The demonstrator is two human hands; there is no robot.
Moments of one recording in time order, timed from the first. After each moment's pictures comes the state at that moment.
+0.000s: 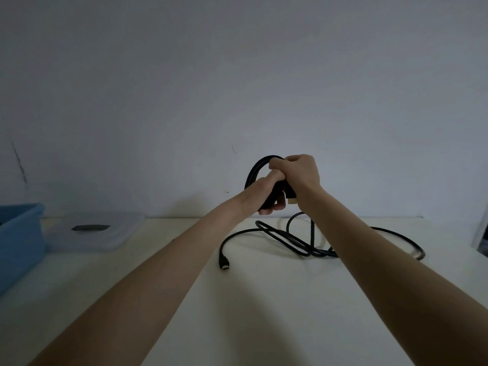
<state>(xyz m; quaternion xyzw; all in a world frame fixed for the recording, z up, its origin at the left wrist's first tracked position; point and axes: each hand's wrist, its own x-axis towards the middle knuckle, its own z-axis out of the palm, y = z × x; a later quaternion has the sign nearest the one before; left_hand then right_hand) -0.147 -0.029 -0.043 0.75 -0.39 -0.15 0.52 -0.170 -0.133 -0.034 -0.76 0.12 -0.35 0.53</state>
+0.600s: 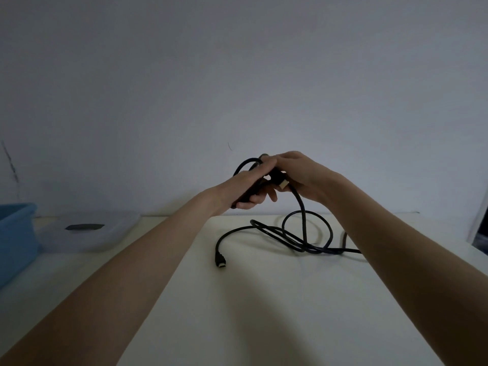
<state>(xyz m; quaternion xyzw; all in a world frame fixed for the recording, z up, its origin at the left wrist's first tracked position) -0.127 -0.013 -0.038 0.74 -0.42 -0.19 0.48 -0.185 -0.147 -0.020 -0.81 -0.03 -0.10 0.58</state>
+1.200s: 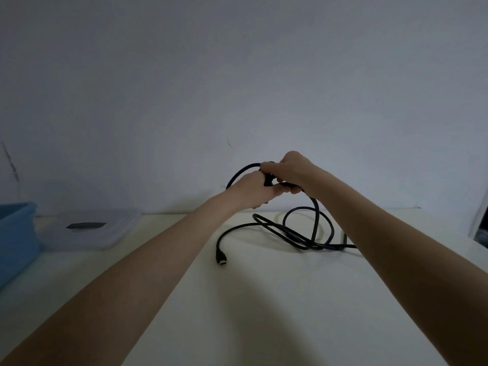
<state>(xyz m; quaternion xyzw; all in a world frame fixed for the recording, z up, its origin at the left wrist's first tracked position) -0.135 -0.034 -0.045 0.86 -0.38 -0.06 0.34 -0.175 -0.139 -0.020 -0.91 0.17 -0.15 0.36</state>
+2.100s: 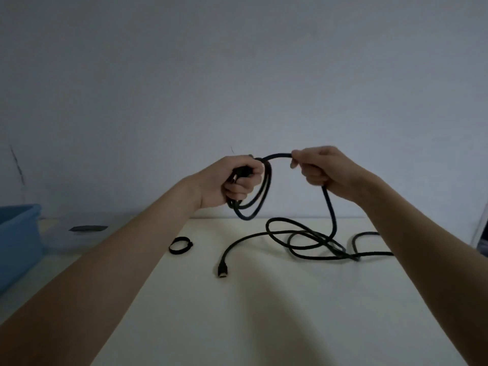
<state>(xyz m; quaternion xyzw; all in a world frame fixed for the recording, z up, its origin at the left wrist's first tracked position) -0.125 0.013 -0.014 0.61 -0.40 -0.32 0.60 -0.203 -0.191 -0.013 -0.78 -0.11 -0.14 0.61</state>
